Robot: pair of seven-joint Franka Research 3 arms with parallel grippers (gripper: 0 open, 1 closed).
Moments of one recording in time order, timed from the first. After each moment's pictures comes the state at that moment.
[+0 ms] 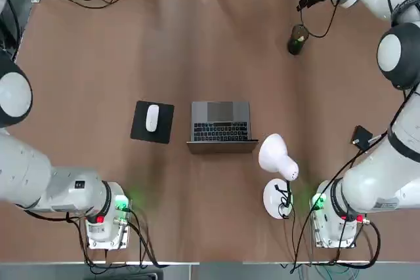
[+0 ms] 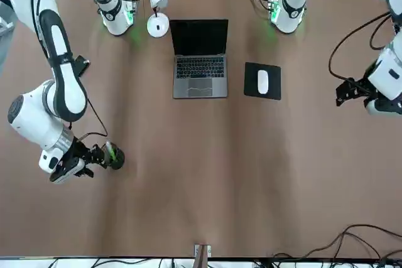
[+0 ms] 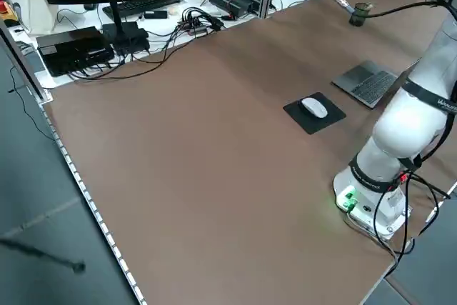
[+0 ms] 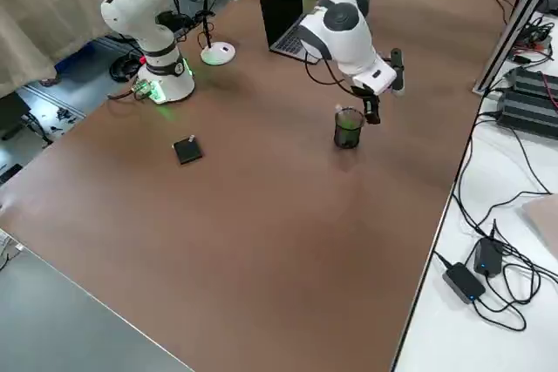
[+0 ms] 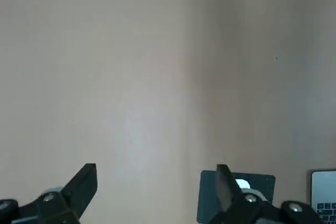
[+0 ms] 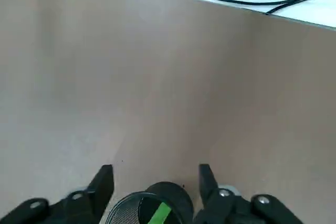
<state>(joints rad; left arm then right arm) 0.03 0.06 -0.06 -1.65 0.01 1.77 0.03 0.03 0.47 0.00 -1.77 0.52 2.49 -0.73</state>
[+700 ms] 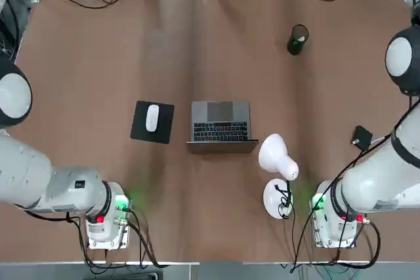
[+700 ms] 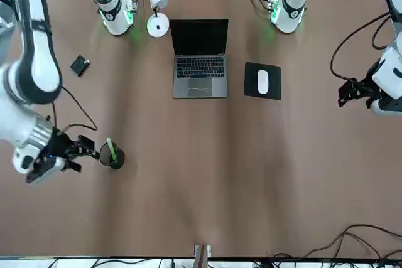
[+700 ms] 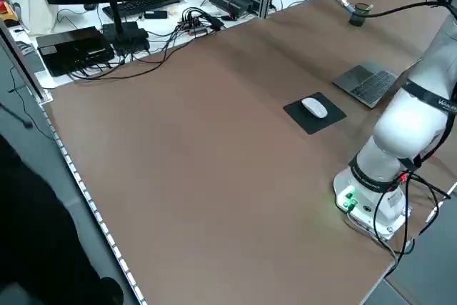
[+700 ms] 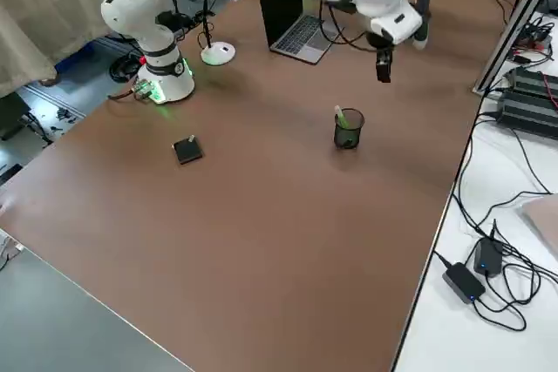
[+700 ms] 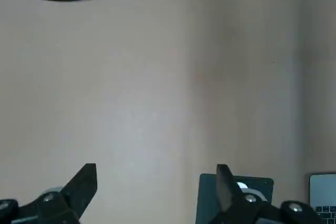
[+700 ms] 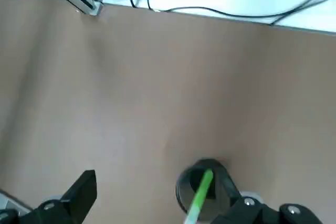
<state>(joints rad) 0.03 0.05 -0.07 -1.64 0.01 1.77 0.02 0.03 0.37 -0.01 -1.50 0.36 2.01 -0.38</state>
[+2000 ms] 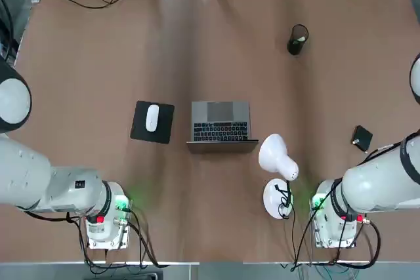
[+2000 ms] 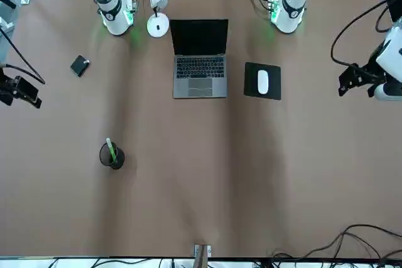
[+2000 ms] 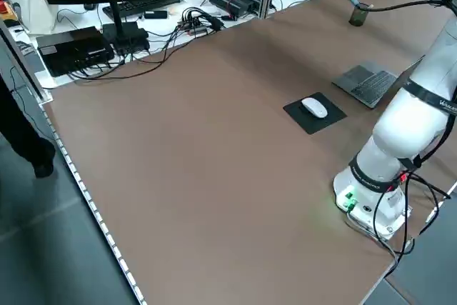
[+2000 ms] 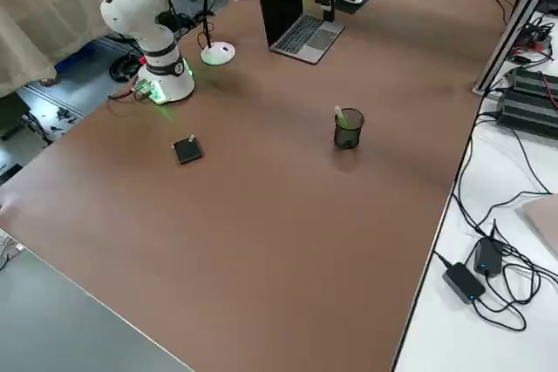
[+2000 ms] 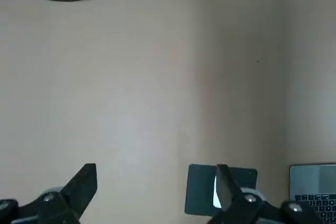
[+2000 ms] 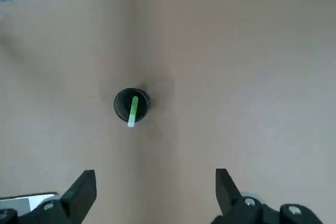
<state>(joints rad) 0.03 0.03 -0.10 -1.56 0.01 1.67 -0.02 0.02 0.15 -0.05 -1.35 0.00 1.58 0.07</state>
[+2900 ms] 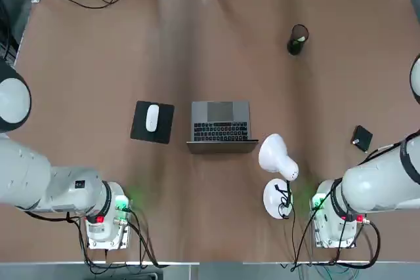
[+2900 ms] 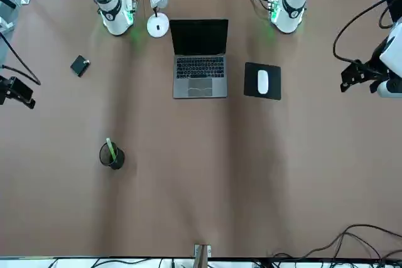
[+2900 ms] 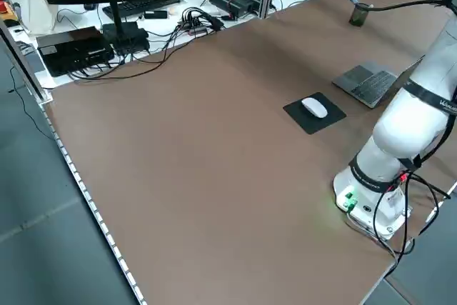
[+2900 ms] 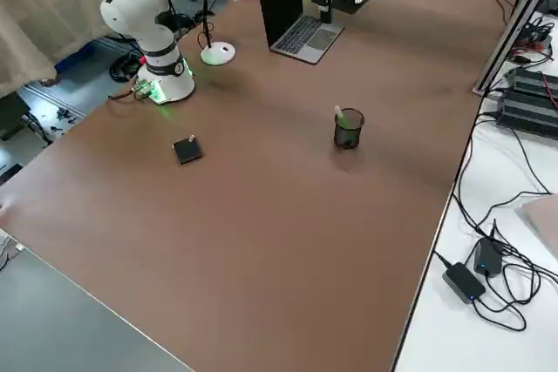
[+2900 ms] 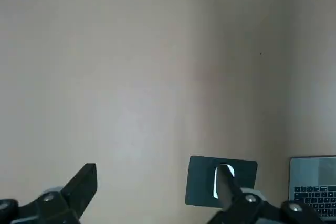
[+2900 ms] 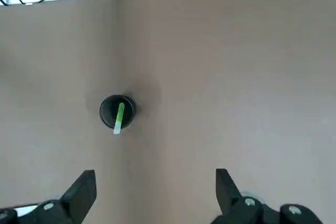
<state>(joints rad) 0.04 0.03 -0.09 -1.55 0.00 1.63 -0.02 0.02 0.15 -0.05 -1.35 -0.05 1.62 0.08</state>
